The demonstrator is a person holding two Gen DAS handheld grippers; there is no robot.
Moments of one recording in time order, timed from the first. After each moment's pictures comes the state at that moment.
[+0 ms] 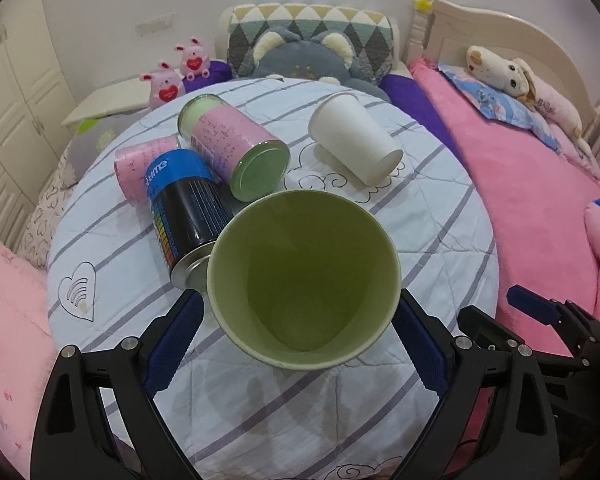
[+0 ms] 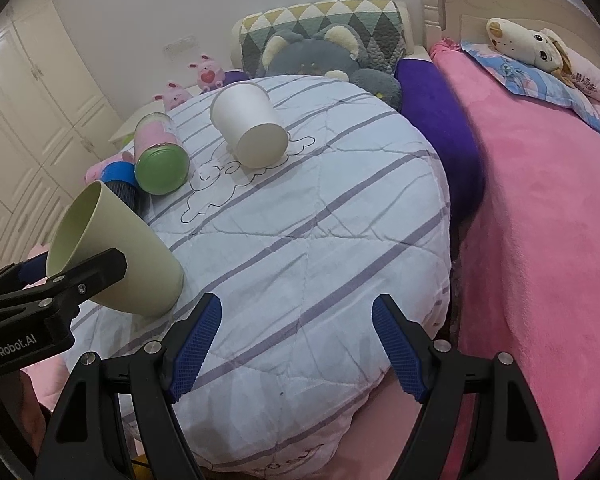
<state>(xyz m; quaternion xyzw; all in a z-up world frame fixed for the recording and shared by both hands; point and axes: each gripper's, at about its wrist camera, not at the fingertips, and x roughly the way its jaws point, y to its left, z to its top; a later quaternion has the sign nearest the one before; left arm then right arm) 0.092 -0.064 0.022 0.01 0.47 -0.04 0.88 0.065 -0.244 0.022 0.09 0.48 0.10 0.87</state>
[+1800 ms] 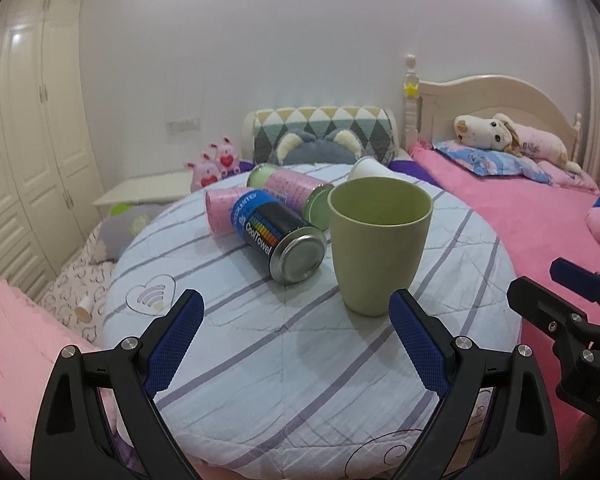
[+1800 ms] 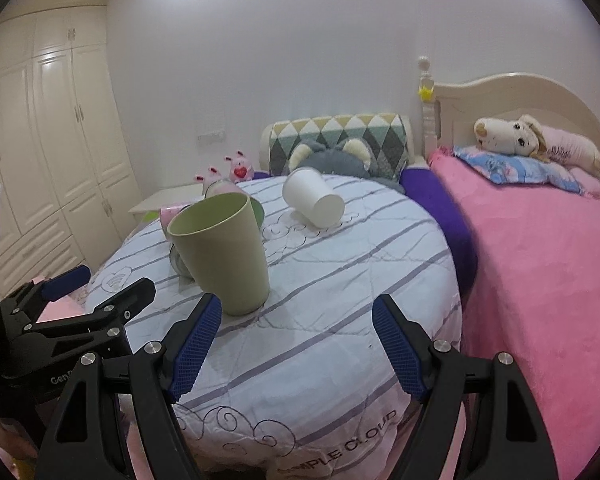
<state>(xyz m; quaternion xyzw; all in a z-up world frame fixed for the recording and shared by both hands) -0.020 -0.006 0.009 0.05 0.26 -0.02 0.97 -0.049 -0.181 0.038 0.06 0.26 0.08 0.96</state>
